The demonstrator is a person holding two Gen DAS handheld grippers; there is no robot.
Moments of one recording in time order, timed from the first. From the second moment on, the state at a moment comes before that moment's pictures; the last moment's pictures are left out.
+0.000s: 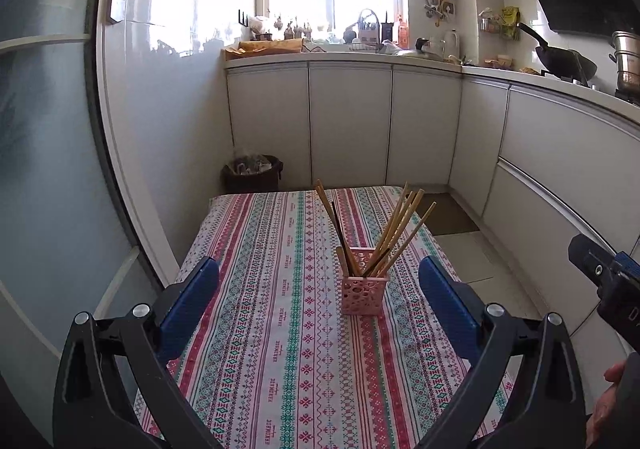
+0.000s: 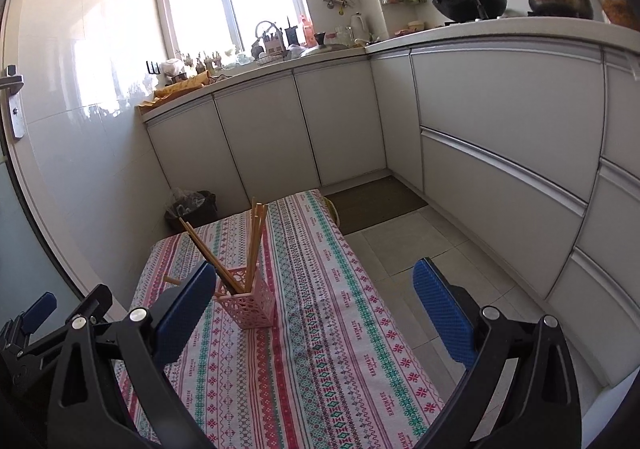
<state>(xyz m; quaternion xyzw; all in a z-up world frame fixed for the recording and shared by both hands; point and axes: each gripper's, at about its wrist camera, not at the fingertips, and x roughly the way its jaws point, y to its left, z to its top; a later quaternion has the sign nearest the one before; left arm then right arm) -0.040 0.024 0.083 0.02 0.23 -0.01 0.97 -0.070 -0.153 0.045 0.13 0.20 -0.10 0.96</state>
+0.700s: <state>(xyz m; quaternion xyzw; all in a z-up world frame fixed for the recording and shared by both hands) -0.056 0.028 0.087 0.00 0.22 0.01 0.97 -0.074 -0.136 0.037 0.08 0.22 -0.12 0.96</state>
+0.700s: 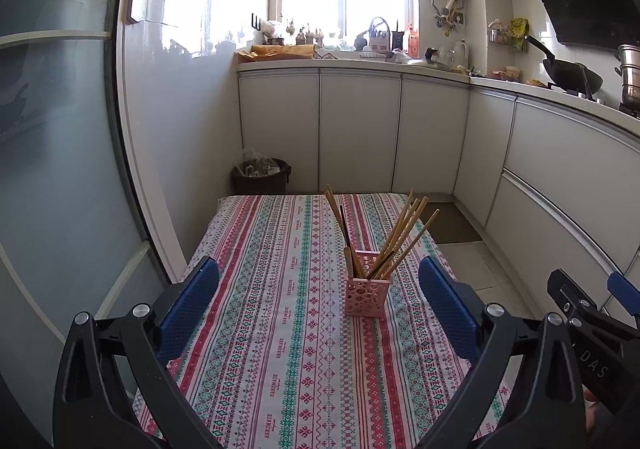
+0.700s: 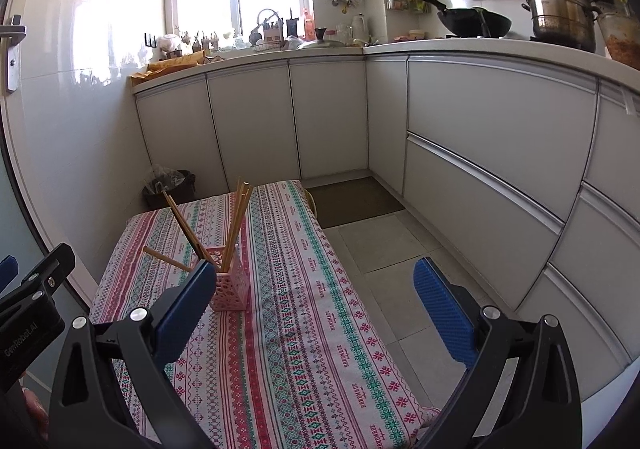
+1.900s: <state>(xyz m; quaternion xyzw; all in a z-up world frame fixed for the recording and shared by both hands) -0.065 0.020 0.089 0.02 0.23 0.04 0.97 -0.079 -0.141 0.040 0.10 0.23 -0.11 0.96</state>
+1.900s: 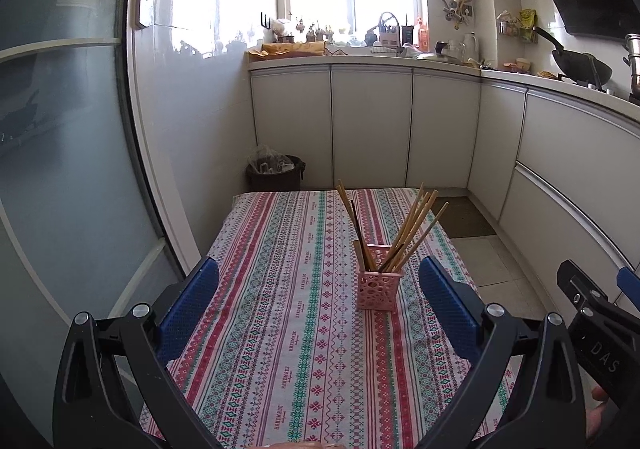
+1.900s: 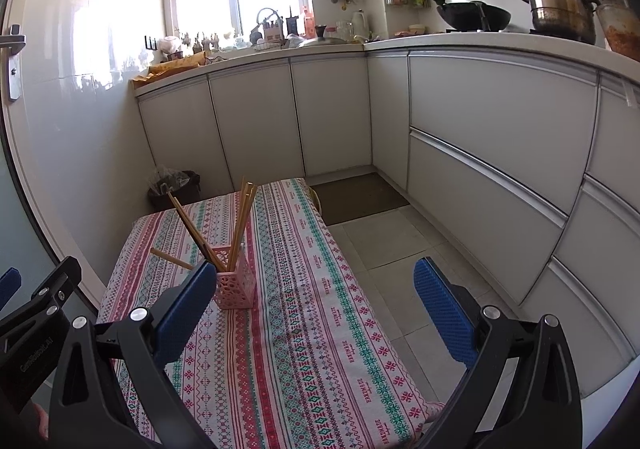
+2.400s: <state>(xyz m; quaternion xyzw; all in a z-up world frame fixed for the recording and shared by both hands) -0.068 0.019 0.091 0.03 0.23 0.03 0.97 -0.079 -0.140 0.038 0.10 0.23 -0.11 0.96</state>
